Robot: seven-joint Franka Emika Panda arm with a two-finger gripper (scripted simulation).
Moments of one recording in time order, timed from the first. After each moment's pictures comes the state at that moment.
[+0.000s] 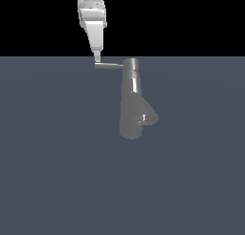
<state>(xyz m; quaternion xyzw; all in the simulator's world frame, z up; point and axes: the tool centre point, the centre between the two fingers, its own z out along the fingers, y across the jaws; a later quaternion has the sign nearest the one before) 0.090 0.091 0.262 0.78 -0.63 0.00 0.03</state>
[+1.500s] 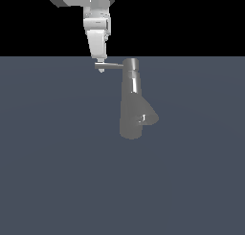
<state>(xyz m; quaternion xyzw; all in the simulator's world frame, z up) 0.088 0.078 0.240 0.73 -0.68 -0.01 0.03</state>
